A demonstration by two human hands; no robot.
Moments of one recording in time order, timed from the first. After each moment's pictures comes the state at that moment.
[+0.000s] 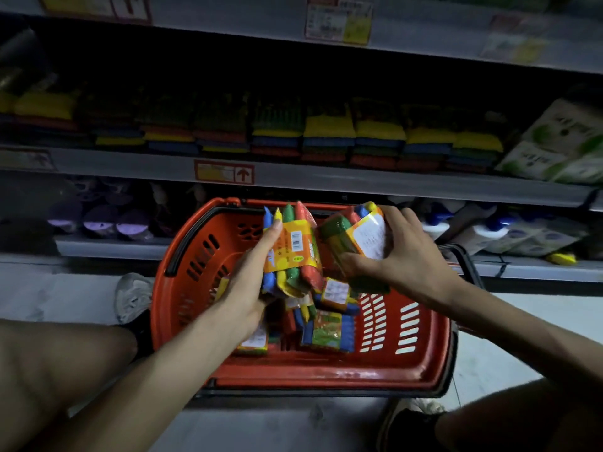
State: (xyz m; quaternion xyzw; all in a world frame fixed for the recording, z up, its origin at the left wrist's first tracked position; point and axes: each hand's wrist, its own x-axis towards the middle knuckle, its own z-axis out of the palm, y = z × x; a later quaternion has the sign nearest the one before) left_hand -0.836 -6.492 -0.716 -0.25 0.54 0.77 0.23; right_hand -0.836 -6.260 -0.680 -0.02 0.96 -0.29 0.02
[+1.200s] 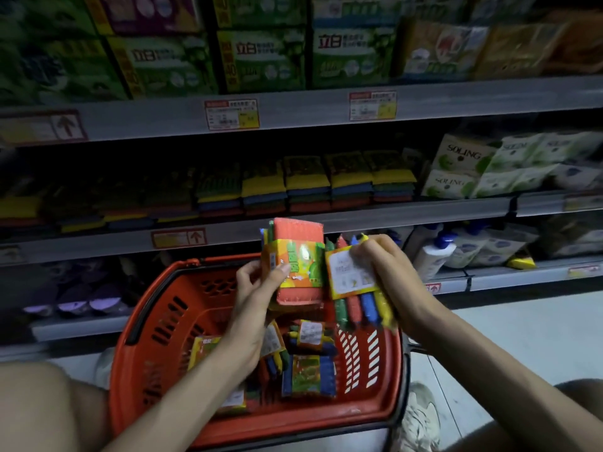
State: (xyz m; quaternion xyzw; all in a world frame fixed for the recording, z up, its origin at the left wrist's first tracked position) left_hand -0.832 -6.412 -0.696 -0.10 0.62 0.77 0.13; right_hand -0.813 -6.205 -0.650 0.17 0.70 -0.70 0.03
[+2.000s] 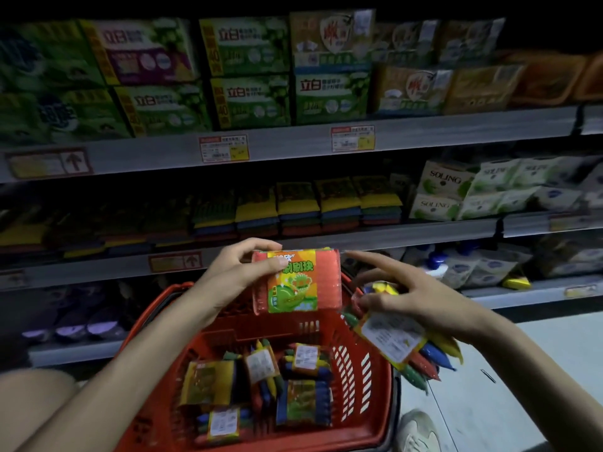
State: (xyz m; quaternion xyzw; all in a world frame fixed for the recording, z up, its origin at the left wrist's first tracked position) left_hand -0.891 -6.431 -0.628 0.10 0.79 0.59 0.16; right_hand -0.798 -6.139 -0.612 -0.06 0.82 -0.54 0.16
